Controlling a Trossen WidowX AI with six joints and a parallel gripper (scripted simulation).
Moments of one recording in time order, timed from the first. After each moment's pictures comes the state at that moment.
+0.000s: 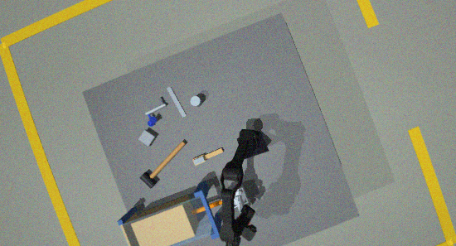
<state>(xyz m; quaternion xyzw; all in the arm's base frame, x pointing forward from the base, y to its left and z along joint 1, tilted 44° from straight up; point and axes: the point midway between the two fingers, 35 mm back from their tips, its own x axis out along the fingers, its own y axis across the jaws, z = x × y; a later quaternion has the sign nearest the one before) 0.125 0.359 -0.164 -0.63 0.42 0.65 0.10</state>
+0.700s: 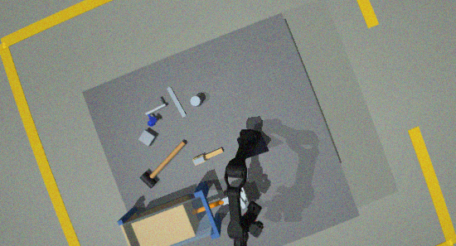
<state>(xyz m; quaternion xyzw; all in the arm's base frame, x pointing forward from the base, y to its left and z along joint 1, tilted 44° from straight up) 0.088 0.350 -0.160 -0.62 0.42 0.66 0.09</state>
